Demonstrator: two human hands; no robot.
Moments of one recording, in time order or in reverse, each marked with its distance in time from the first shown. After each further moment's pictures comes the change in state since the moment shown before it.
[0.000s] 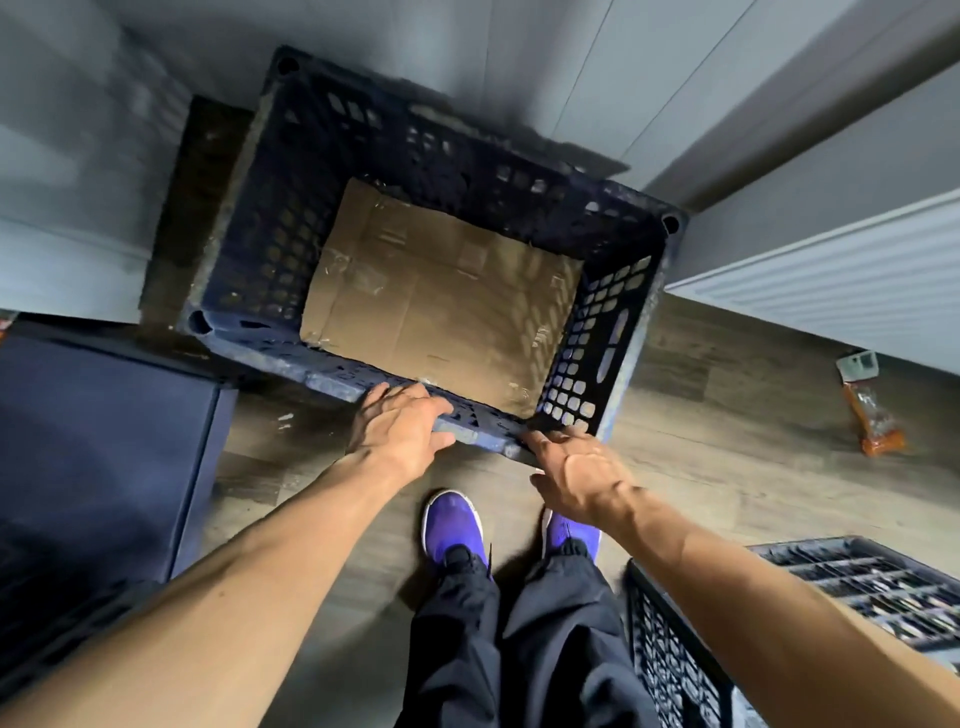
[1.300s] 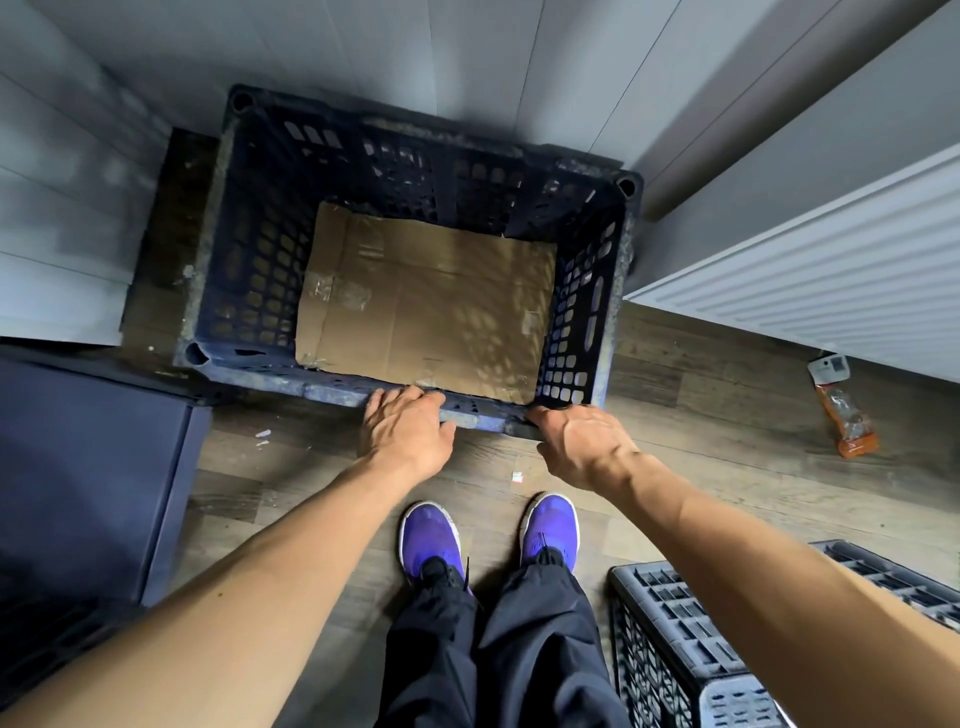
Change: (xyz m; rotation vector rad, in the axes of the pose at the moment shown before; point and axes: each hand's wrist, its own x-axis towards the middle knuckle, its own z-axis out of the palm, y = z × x) left_hand 0.009 0.066 -0.009 -0.008 -0.060 -0.137; right_hand -0.007 0.049 -0.034 -0.033 0.104 0.063
